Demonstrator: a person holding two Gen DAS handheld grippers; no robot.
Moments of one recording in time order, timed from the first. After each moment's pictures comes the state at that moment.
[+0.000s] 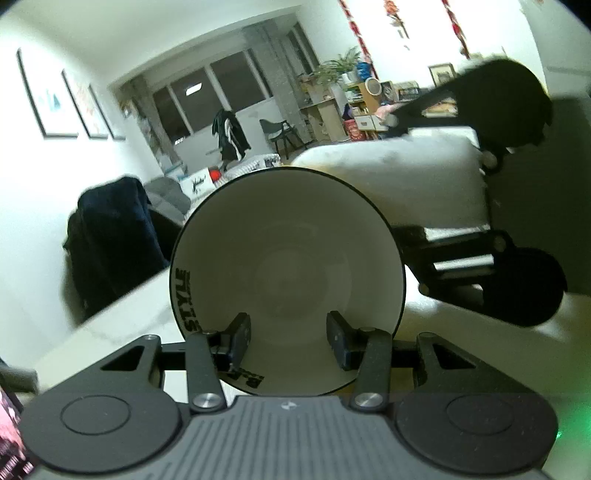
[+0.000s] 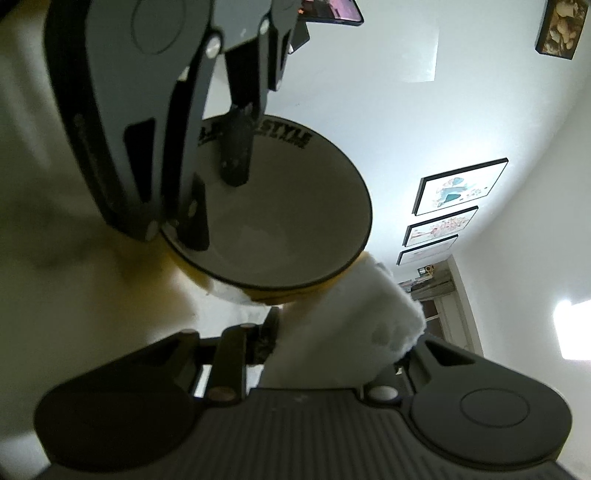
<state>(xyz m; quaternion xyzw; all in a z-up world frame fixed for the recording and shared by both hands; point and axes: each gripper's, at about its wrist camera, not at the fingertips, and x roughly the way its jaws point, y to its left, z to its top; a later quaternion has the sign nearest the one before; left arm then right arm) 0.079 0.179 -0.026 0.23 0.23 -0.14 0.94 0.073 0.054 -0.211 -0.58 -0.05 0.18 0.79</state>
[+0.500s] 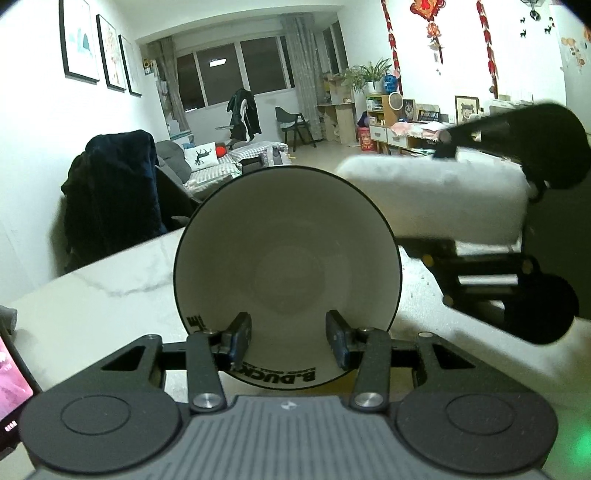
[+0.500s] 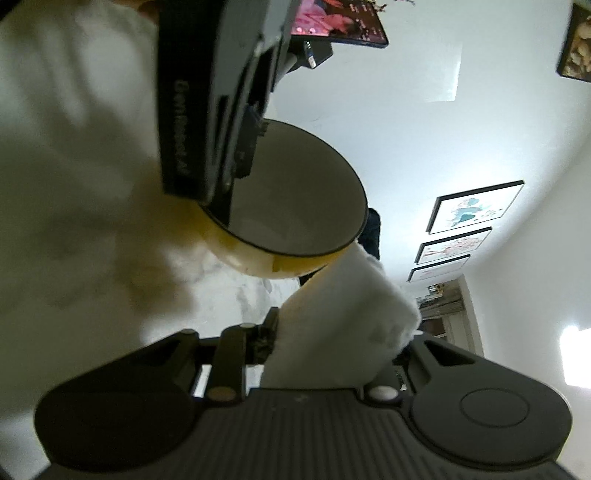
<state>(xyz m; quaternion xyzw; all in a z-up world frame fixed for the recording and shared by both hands) 0.089 0.224 -0.015 0.14 0.26 -0.14 0.95 0.100 0.099 -0.230 -0.61 -0.04 0.20 0.77</state>
